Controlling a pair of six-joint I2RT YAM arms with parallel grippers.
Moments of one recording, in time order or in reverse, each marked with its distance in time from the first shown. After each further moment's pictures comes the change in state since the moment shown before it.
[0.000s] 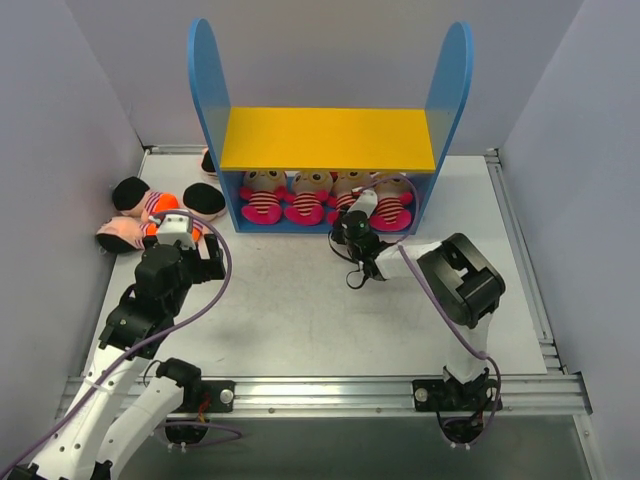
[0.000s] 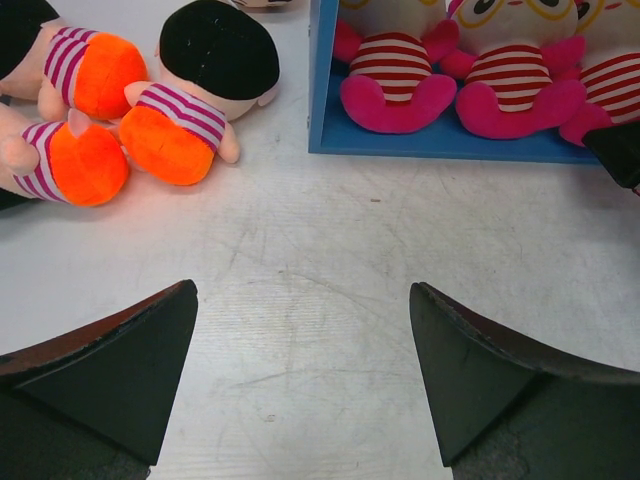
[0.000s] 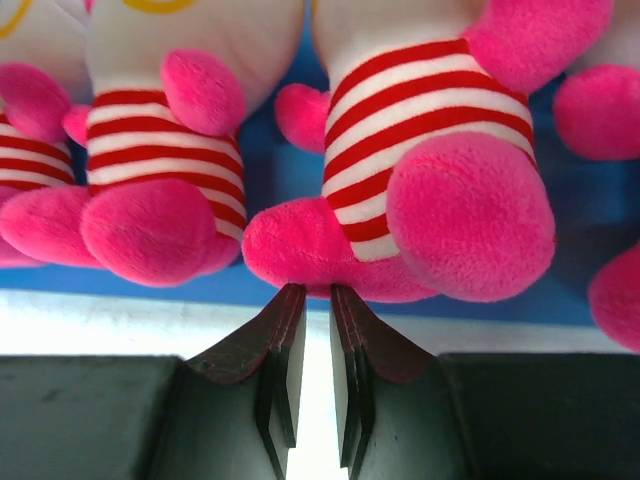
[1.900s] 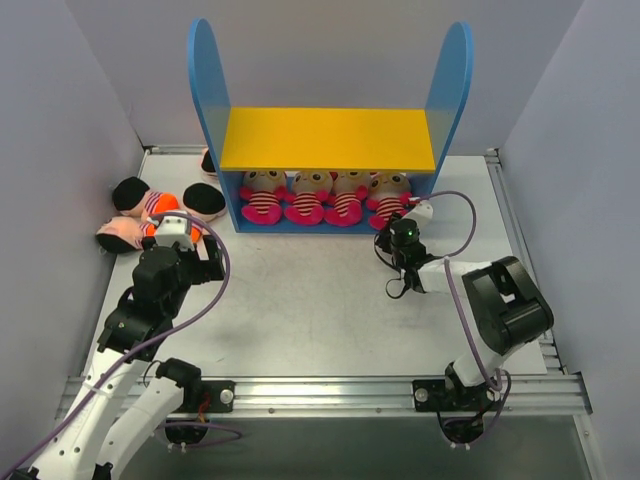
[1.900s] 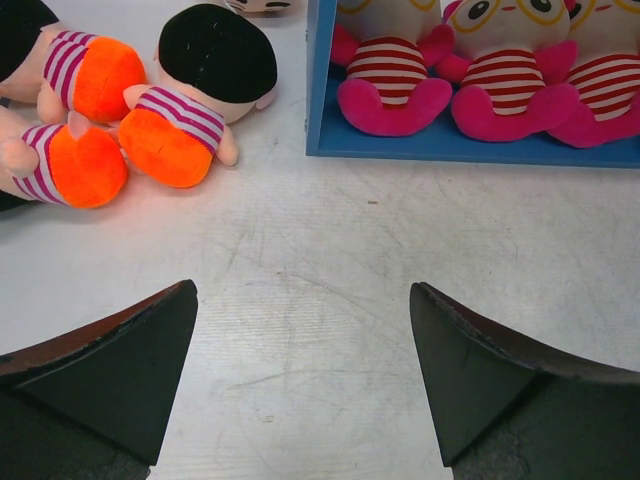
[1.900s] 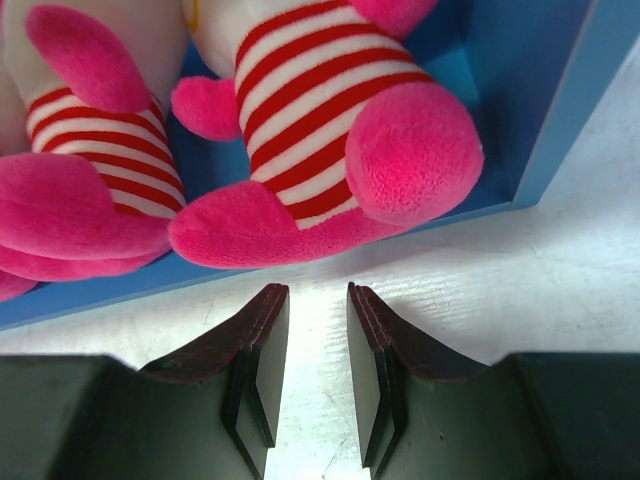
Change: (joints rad) left arm 0.006 -0.014 -0.004 0.000 0.012 0.000; right arm -0.217 -0.293 -0.297 -0.050 -0.003 0.068
